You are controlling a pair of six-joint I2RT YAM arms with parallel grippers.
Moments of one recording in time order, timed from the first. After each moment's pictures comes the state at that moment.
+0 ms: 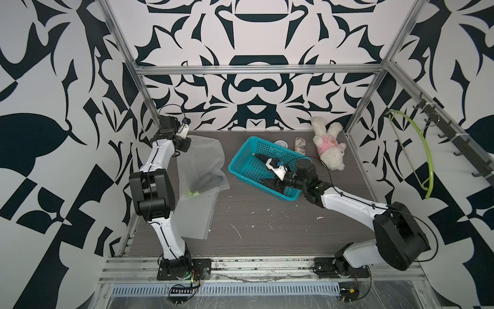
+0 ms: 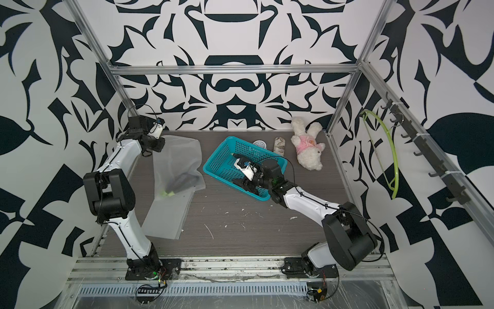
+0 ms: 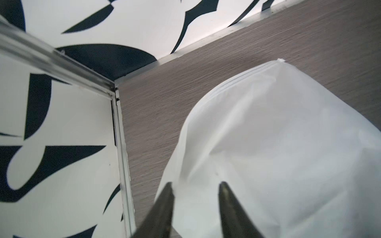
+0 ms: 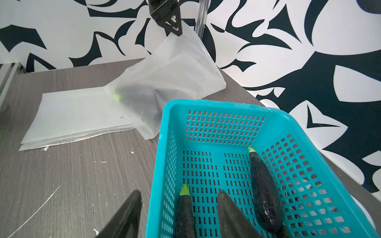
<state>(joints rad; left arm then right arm) 0.12 1.93 1.66 -0.55 0.08 0.48 0.55 1.43 0.78 0.28 -0.46 -0.29</state>
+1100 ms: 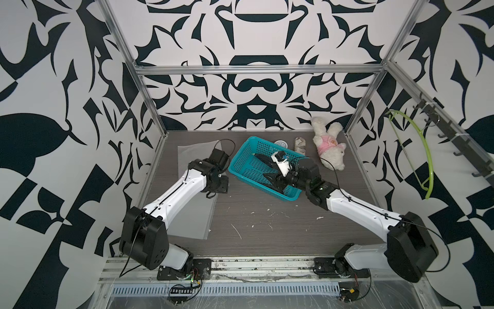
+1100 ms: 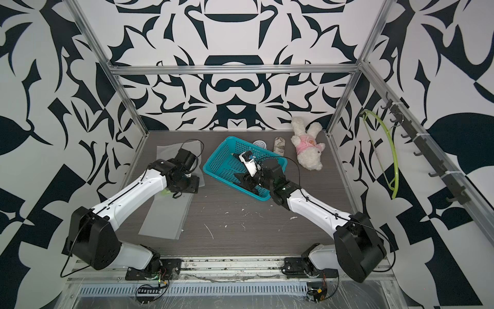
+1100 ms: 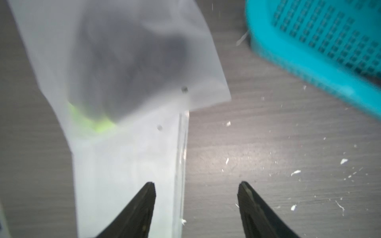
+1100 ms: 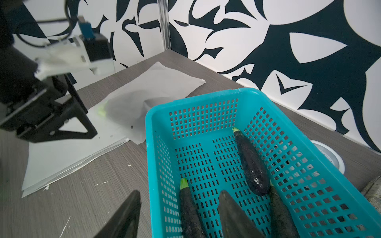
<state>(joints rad) -0.49 1.44 1.11 -0.98 -0.12 -0.40 0.59 1.31 0.79 0.15 -0.27 -0.05</state>
